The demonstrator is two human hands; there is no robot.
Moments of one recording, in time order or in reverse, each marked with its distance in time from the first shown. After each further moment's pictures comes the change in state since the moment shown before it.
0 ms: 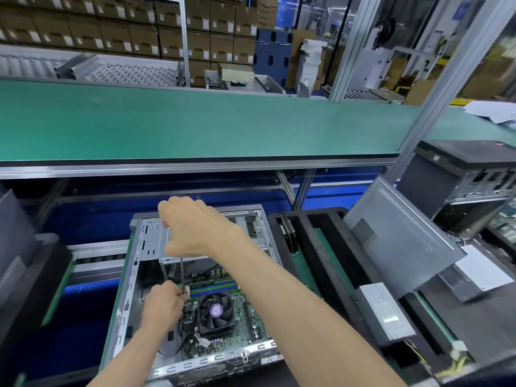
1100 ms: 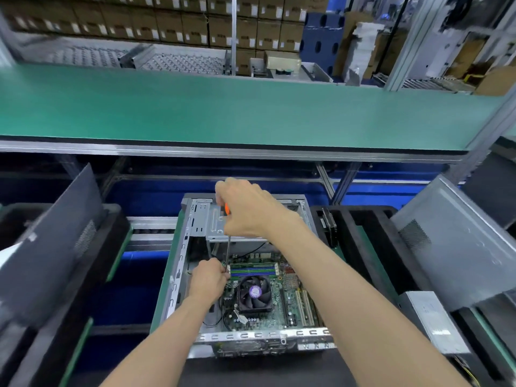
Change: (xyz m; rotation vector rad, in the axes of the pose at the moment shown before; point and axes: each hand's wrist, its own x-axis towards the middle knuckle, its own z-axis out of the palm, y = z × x) left_hand -0.007 0.002 -0.008 -0.021 -0.054 -0.038; right_hand 0.003 0.005 0.009 -0.044 0.018 0.009
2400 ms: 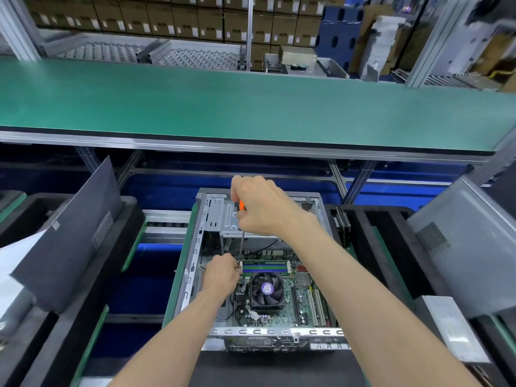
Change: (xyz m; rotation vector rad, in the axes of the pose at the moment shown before) left_hand -0.003 0.006 0.000 -0.020 0.015 -0.017; right_hand -0.002 -0.005 -0.004 0.019 -0.009 0.013
